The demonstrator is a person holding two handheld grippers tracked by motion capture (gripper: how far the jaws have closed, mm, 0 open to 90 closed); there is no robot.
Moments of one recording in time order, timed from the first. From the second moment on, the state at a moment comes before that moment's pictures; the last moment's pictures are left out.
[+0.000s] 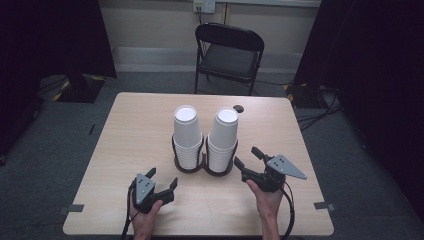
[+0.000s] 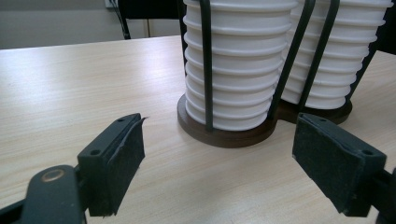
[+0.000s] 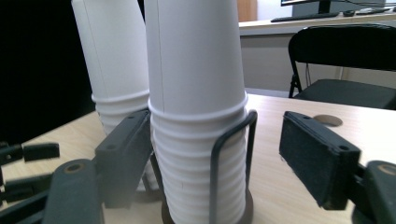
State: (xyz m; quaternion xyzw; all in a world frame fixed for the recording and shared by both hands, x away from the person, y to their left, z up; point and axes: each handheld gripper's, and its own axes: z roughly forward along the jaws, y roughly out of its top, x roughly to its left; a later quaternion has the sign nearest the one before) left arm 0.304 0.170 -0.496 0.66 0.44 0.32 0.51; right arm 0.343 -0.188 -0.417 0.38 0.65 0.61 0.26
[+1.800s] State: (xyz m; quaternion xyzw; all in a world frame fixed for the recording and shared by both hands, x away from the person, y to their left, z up) left arm 0.302 0.172 -0.496 0.68 0.40 0.30 0.53; right arm 0.428 -0.131 -0.376 0.33 0.71 0.57 0.24
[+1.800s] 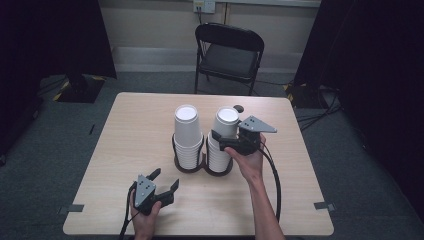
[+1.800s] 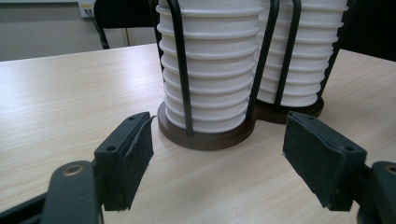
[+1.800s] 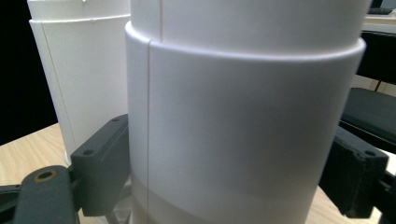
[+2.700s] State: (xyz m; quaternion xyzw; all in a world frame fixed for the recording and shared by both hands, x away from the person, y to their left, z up) left arm 0.304 0.172 -0.496 0.68 0.41 0.29 0.53; right arm 0.427 -0.131 -0.361 0.33 0.70 0.58 0.24
